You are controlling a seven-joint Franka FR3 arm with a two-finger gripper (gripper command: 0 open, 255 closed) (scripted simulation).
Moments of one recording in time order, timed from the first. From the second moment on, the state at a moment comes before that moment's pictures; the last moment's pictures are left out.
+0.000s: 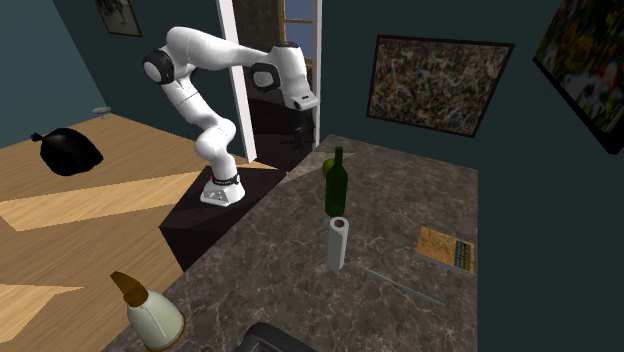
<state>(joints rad) -0.07 -0.48 -0.26 -2.26 -0.11 1.99 -0.09</state>
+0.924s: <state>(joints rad) -0.12 -0.02 -0.48 -2.01 0.06 2.18 -0.34</state>
